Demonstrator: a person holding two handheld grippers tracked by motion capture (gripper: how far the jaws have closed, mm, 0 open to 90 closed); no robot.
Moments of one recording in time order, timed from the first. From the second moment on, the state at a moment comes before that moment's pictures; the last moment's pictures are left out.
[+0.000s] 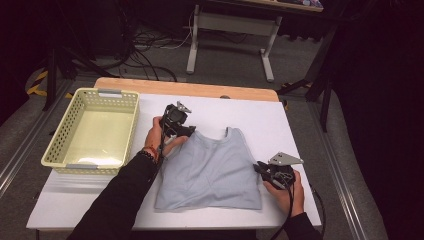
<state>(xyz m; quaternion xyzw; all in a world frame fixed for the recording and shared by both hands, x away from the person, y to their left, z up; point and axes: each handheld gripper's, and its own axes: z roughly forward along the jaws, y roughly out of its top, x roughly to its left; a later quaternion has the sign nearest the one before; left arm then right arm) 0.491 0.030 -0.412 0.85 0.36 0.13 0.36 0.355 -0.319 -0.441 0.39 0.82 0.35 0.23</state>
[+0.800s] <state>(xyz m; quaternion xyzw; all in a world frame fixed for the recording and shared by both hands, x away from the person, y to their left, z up) 0.478 0.023 -0.440 0.87 0.34 0.14 0.33 0.356 -0.315 -0.444 0.39 0.82 0.34 0.23</state>
